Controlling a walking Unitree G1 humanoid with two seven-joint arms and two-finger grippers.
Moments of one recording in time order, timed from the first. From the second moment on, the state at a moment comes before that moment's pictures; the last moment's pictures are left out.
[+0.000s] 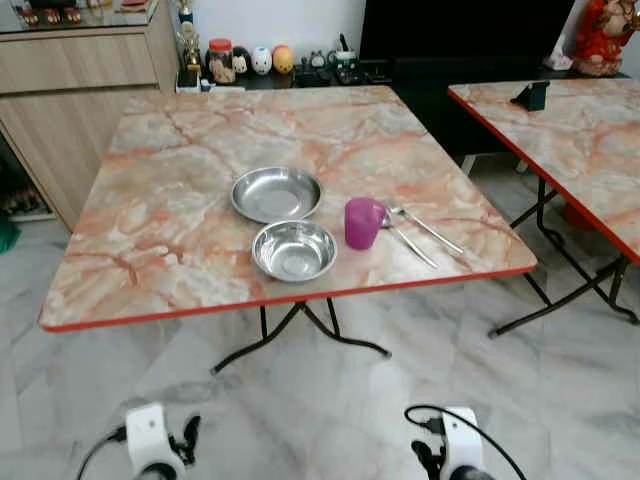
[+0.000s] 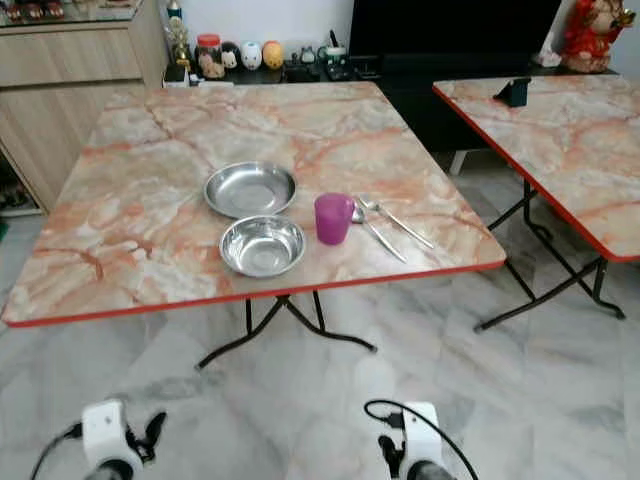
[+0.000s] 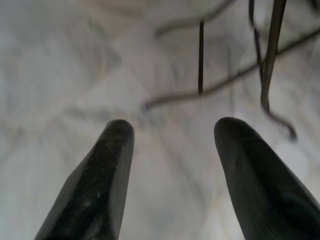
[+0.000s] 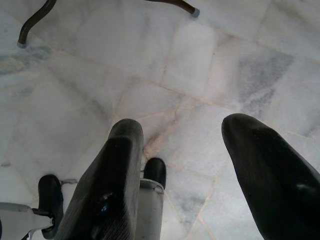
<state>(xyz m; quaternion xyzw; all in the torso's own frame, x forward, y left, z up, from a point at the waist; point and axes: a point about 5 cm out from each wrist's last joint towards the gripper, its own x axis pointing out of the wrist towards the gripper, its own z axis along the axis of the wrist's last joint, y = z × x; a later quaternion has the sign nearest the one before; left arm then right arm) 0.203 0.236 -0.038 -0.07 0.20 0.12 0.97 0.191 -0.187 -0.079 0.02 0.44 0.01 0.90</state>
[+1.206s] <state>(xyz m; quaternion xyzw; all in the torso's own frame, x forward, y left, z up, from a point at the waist) 0.266 0.208 0.167 -0.06 -0.16 0.06 0.98 0.212 -0.135 -0.072 0.01 0.42 0.04 0.90</state>
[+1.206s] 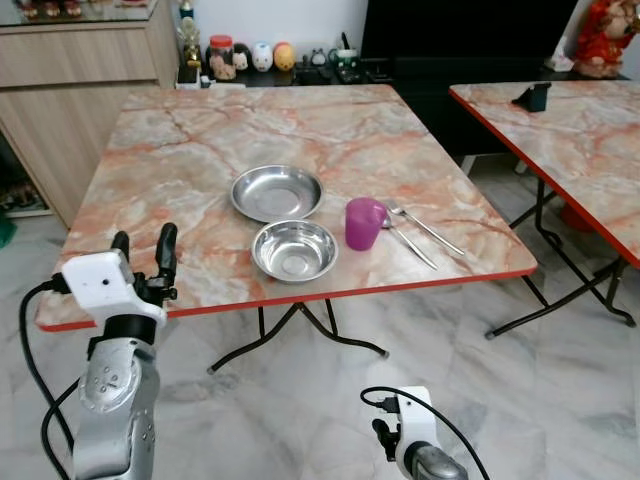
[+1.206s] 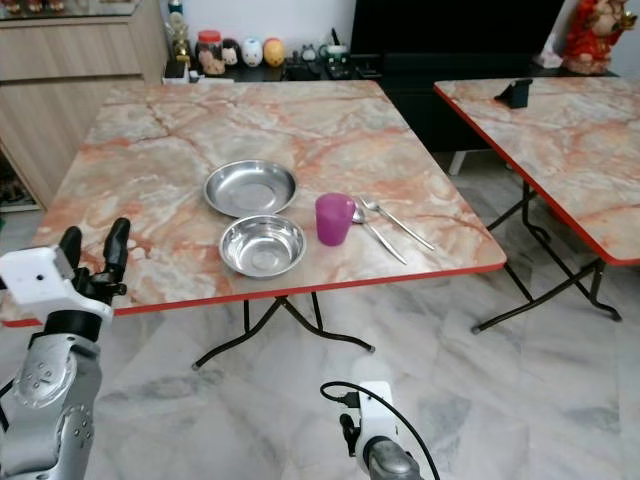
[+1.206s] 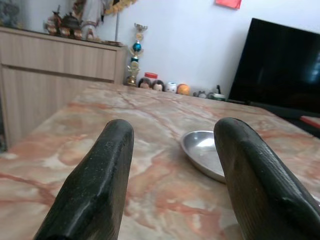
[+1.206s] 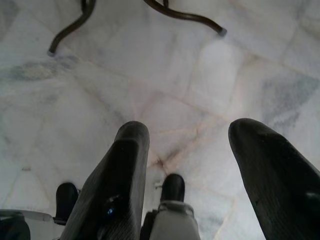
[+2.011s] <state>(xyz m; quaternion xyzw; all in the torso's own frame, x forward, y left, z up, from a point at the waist) 0.268 0.209 0.167 -0.07 -0.15 0.07 0.98 0.193 -0.178 -0.080 -0.03 0.44 0.00 0.90</state>
